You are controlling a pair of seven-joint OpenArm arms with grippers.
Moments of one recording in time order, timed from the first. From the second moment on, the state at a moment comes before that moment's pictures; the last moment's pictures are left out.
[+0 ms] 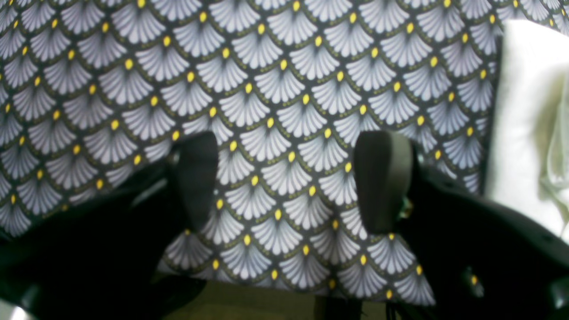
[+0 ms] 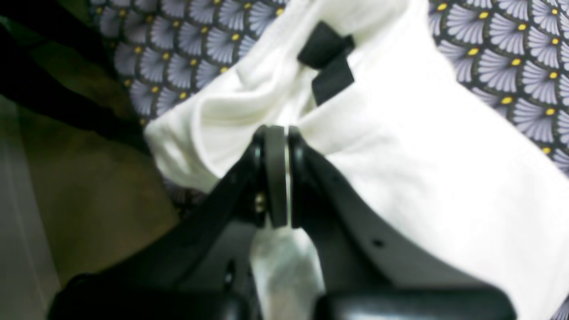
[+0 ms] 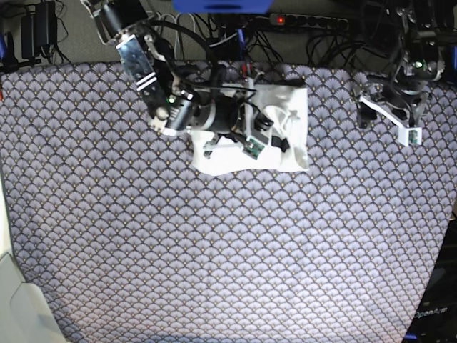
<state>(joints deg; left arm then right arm) 23.2 -16.2 -19.0 103.9 -24.0 -7.7 43.8 -1.0 3.2 -26.8 95.7 15.2 32.8 -50.5</state>
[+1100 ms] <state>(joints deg) 25.1 -16.8 -19.0 108.1 -24.3 -7.6 44.2 -0.9 -3.2 -30.6 94.8 15.1 32.7 -44.9</state>
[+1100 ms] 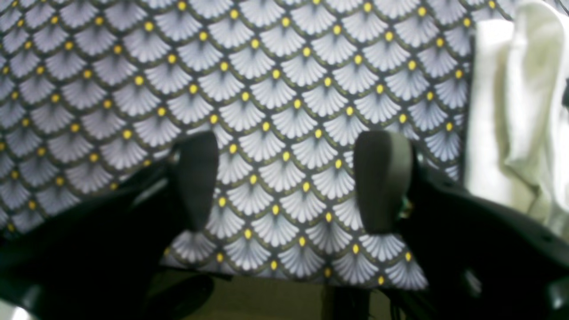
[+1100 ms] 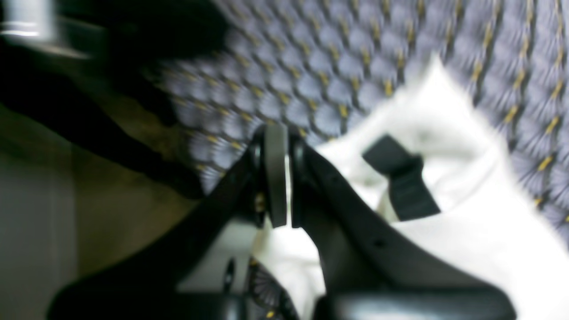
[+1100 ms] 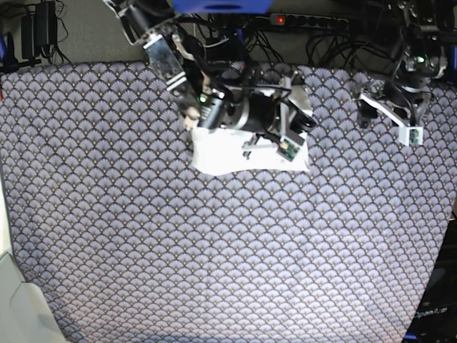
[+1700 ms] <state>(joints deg) 25.1 -17.1 -18.6 108.2 -38.0 -7.5 44.3 -3.6 11.5 -17.2 102.0 15.1 32.8 -45.5</state>
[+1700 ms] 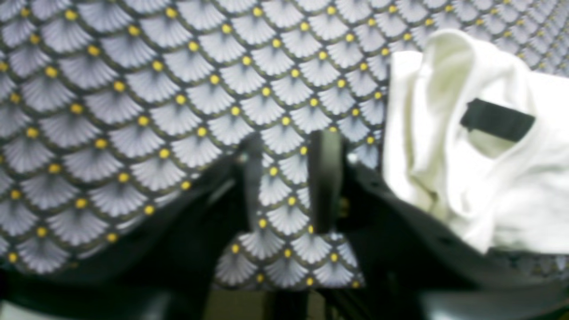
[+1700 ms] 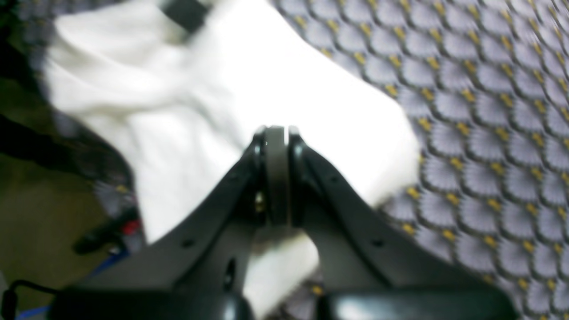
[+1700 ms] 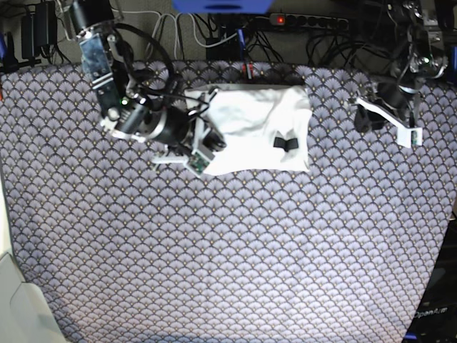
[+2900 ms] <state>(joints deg) 12.8 -21.7 -7.5 99.4 -60.7 -7.5 51.5 -3.4 11.0 -17.0 91.9 15.6 32.8 -41.3</state>
